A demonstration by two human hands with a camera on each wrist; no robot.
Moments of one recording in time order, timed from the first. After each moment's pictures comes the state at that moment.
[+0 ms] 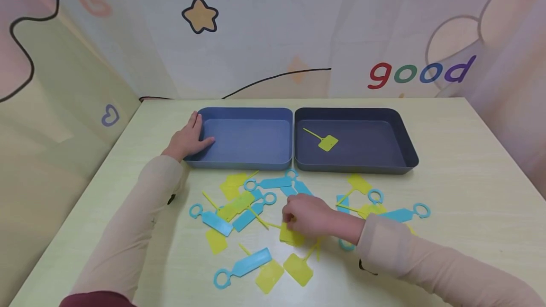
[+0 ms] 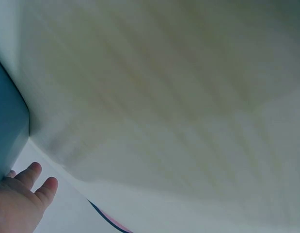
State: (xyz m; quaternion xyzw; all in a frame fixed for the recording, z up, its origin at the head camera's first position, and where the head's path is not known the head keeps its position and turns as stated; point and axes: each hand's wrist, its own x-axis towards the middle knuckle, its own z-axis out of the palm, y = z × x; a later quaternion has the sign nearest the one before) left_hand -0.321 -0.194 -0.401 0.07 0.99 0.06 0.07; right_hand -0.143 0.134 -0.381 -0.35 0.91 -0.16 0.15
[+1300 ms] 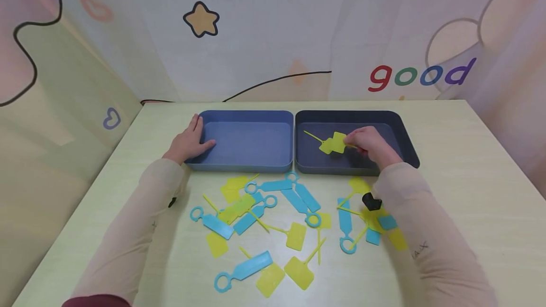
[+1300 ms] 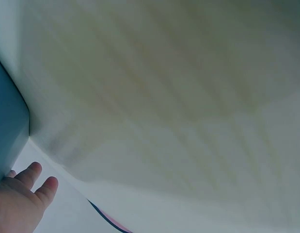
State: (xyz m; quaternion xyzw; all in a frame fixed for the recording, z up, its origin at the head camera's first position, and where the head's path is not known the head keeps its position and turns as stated) left_hand -0.321 -0.194 -0.401 0.07 0.99 0.06 0.07; right_hand -0.284 0.251 -0.364 0.09 0.87 -0.44 0.19
